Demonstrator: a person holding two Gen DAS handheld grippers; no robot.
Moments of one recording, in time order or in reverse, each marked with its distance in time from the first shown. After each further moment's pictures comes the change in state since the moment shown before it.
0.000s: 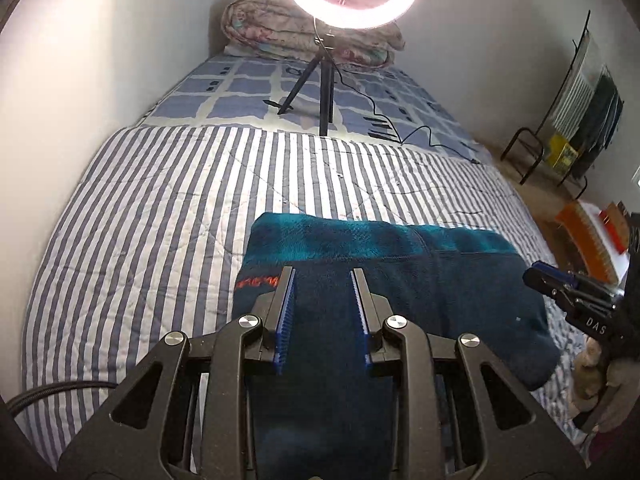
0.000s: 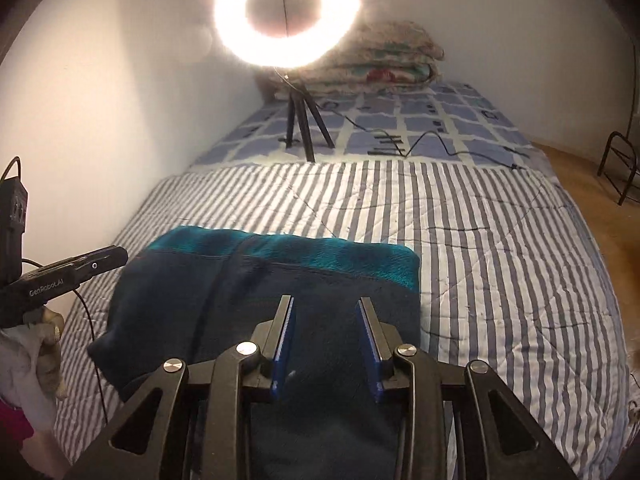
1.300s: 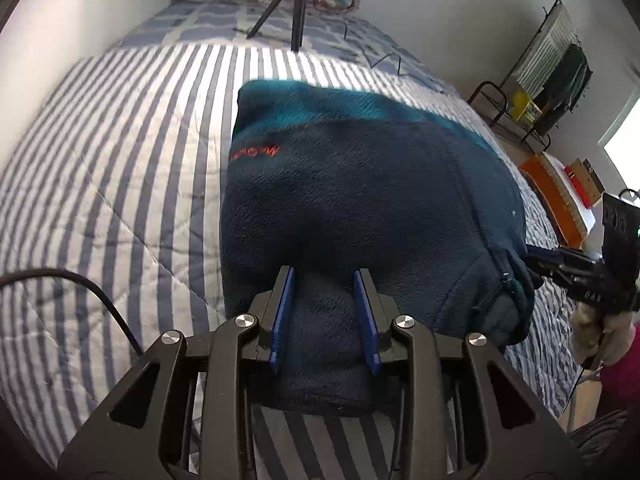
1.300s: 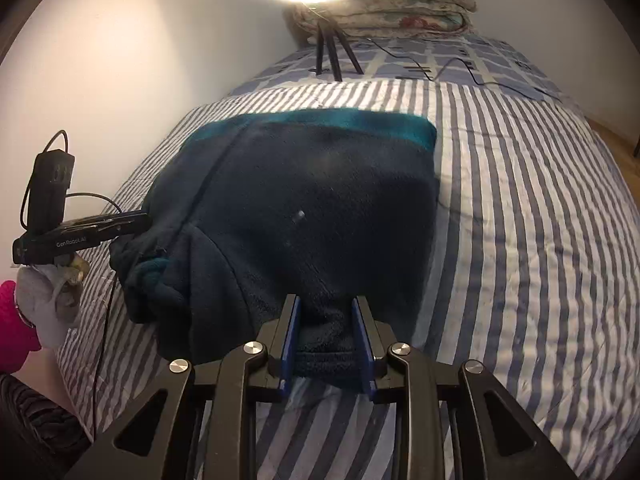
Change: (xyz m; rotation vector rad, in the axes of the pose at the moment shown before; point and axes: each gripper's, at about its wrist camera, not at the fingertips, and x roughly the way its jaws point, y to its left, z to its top) left arm 0.023 0.029 -0.087 0.050 0.181 -0.178; right arm -0.005 -0.011 -0.096 -0.042 0.157 0.125
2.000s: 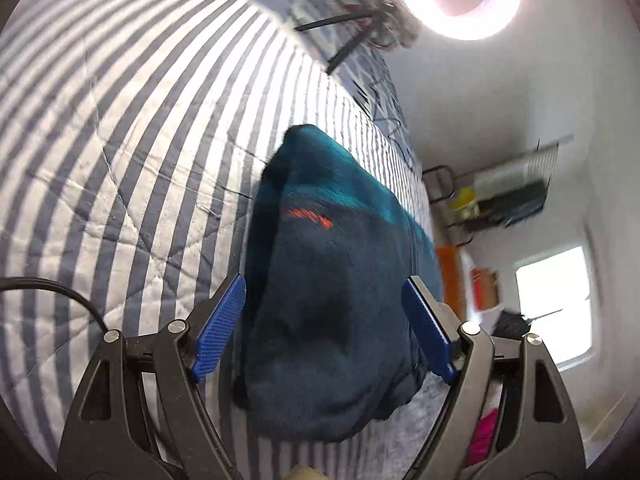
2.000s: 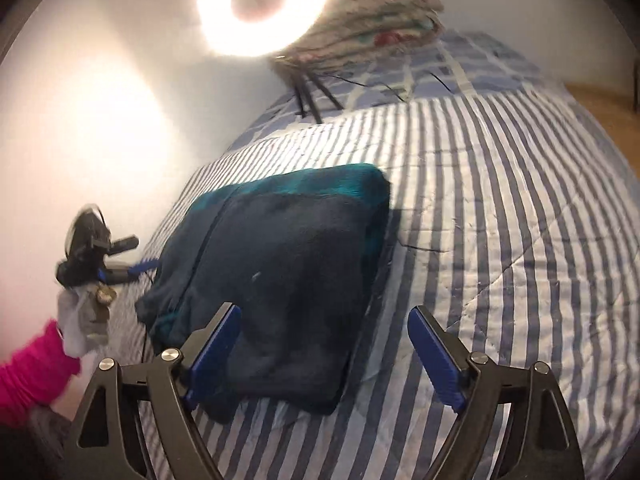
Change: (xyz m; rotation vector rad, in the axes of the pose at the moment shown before) left arm -0.013 0.101 0.032 -0.517 0.011 -0.411; right arm -0.023 -0.073 0.022 0.187 -0.105 0.159
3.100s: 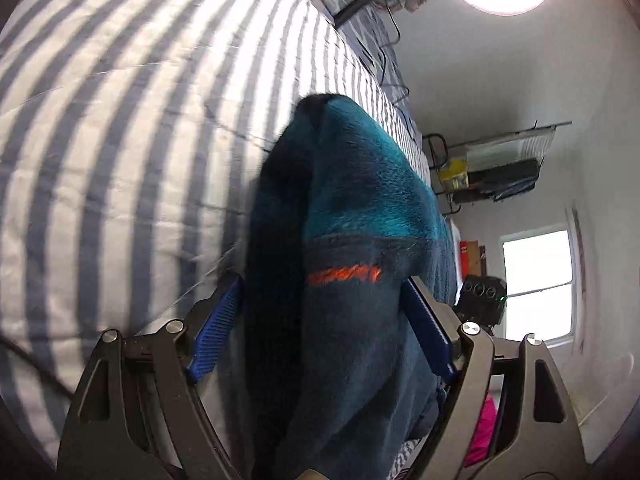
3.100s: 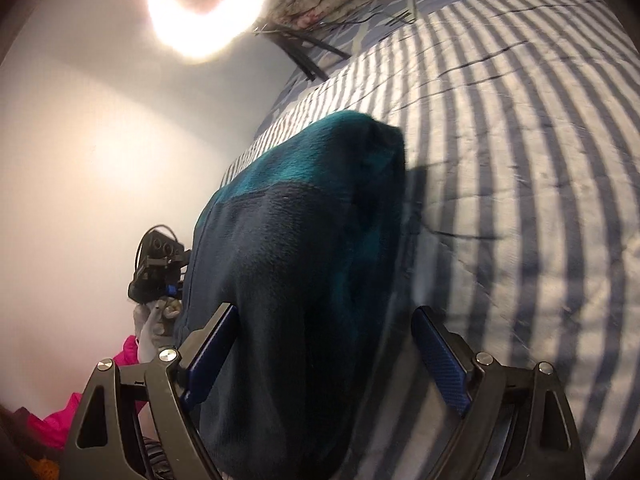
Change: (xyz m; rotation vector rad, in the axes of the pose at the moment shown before) left arm 0.060 0.010 0.016 0.032 0.164 -0.038; right arm 0.083 -0.051 0.017 0.176 0.145 0.337
